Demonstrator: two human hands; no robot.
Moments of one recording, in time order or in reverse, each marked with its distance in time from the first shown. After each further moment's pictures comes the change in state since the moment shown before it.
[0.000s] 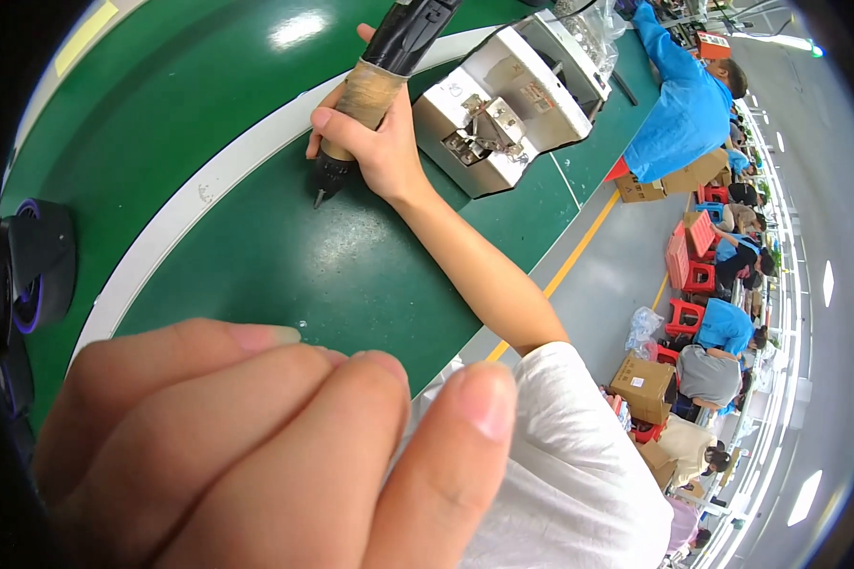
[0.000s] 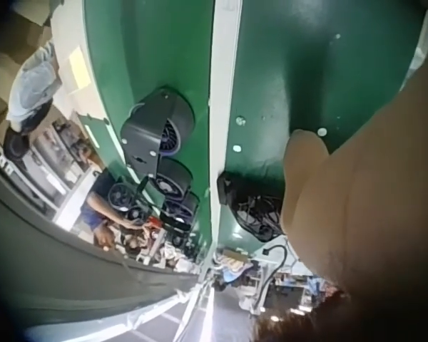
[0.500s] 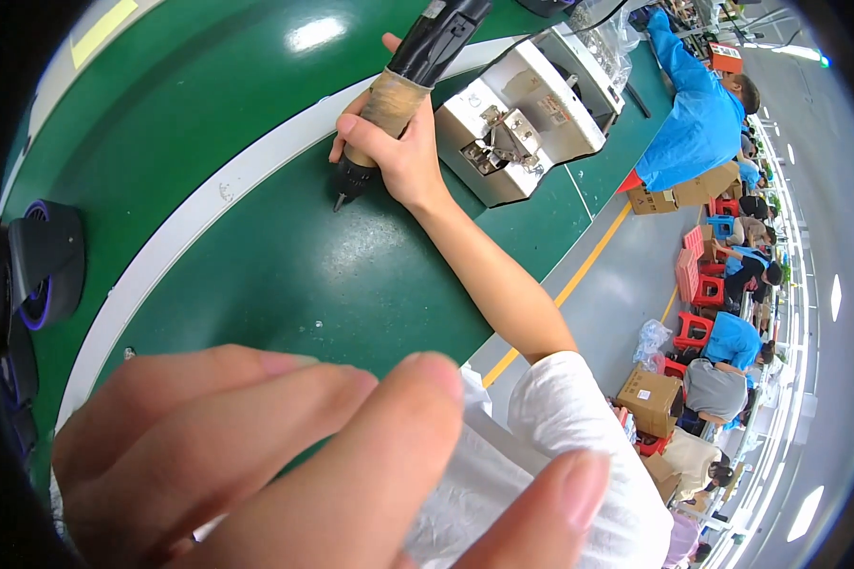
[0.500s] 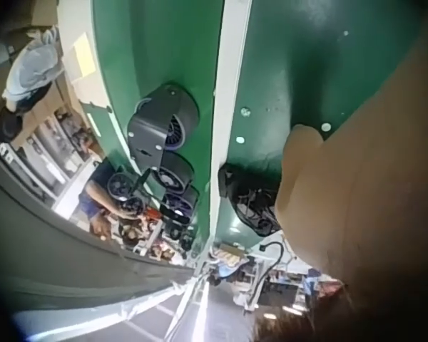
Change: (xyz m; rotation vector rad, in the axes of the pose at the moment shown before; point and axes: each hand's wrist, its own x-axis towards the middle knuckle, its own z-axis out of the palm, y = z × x) left_hand -0.010 0.010 -0.009 0.044 -0.033 -0.078; right_hand -0.001 -0.006 0.001 0.055 -0.004 0.015
